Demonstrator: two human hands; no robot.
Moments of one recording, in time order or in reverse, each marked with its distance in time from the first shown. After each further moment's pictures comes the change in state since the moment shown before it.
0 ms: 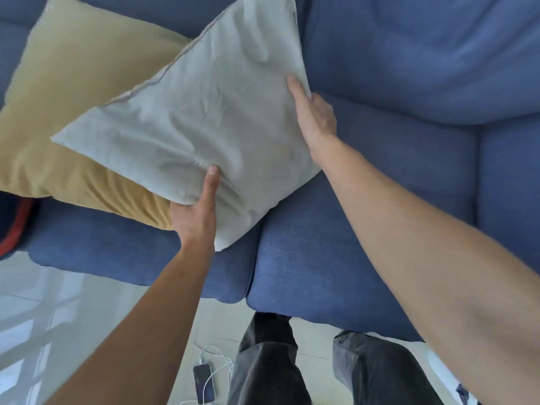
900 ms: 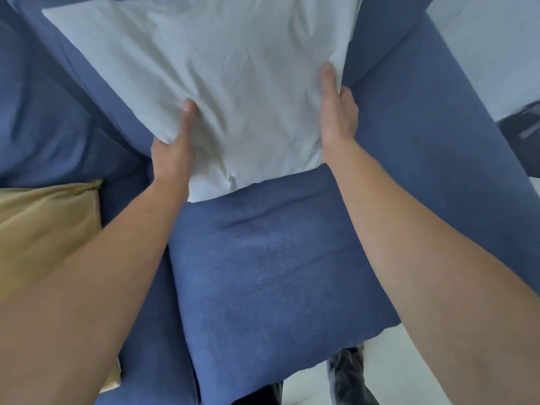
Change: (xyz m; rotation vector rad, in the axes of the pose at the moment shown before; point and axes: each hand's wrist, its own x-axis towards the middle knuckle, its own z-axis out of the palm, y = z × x) left_hand -0.043 0.080 0.300 0.199 -0.625 0.276; right_hand 0.035 0.067 -0.294 0.490 0.670 0.048
